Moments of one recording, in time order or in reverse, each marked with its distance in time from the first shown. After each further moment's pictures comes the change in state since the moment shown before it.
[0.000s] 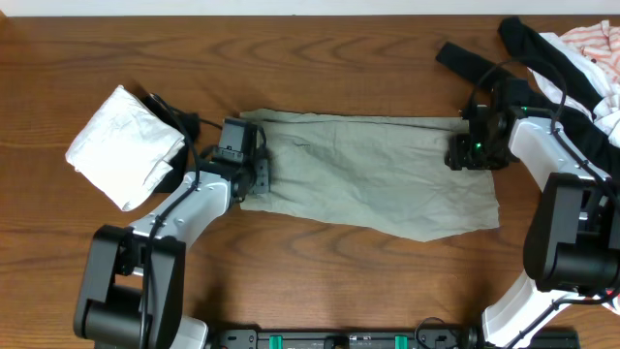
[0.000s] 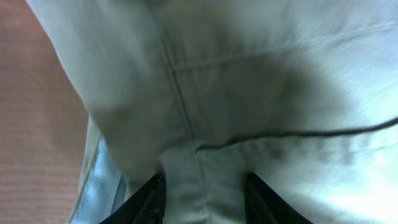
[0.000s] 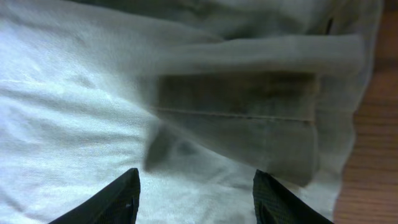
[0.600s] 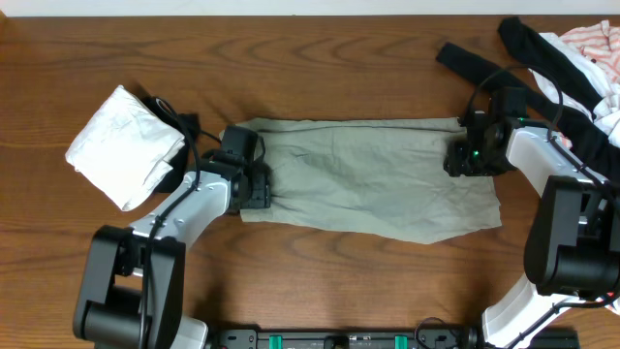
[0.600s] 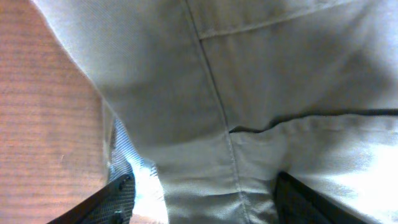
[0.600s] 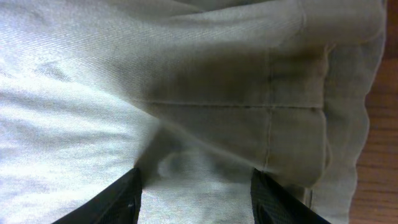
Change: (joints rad) left arm -0.001 -0.003 0.002 -0.184 -0.024 0.007; right arm 0.000 -0.016 -0.083 0.081 0.005 -0.007
